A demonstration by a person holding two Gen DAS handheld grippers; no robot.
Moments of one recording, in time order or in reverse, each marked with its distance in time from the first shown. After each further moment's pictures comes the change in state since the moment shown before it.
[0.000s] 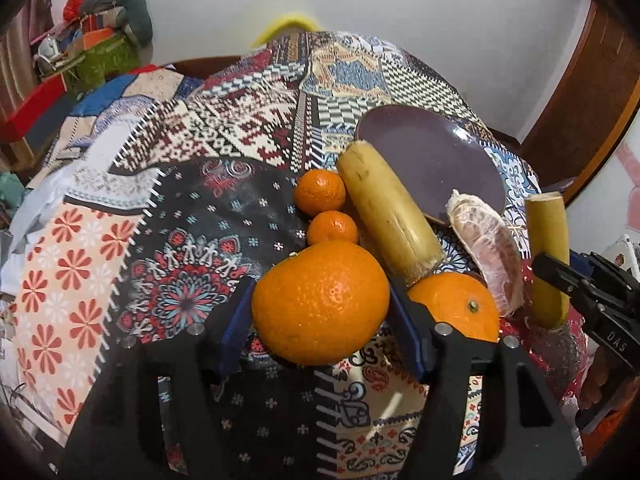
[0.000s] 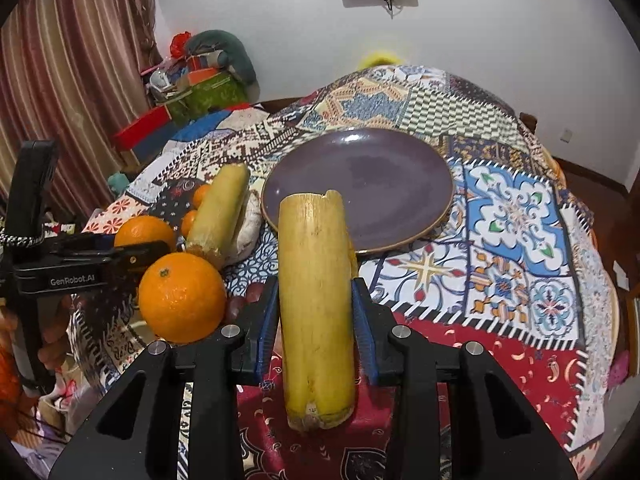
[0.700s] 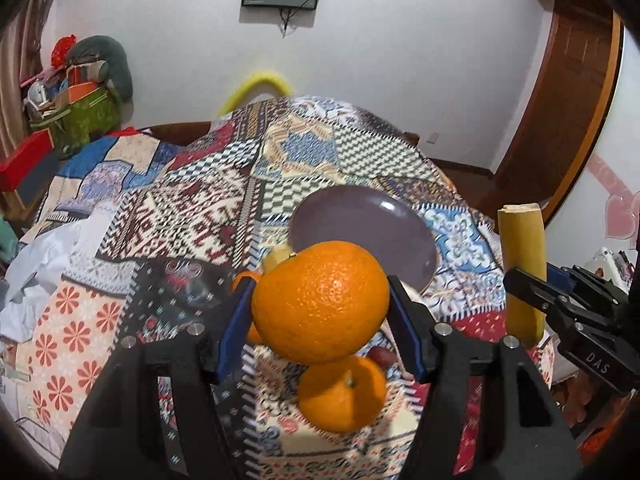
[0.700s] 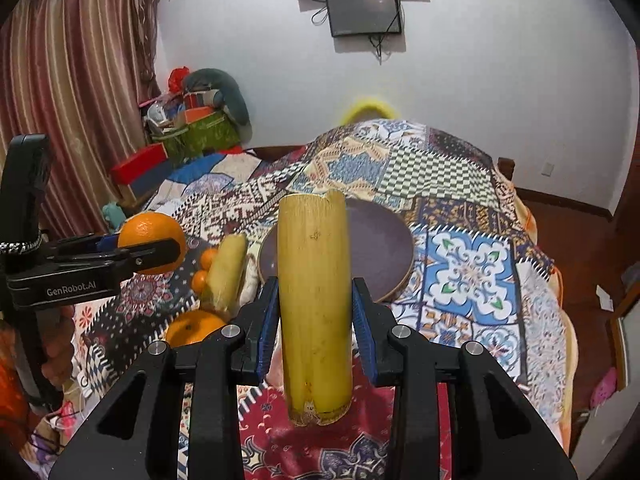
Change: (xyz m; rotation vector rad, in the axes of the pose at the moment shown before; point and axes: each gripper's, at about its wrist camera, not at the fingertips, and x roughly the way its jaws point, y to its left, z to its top) left arm -0.047 -0.057 0.048 0.062 -0.185 -0.073; right arm -0.054 -0.003 0.032 -0.011 -0.143 -0.049
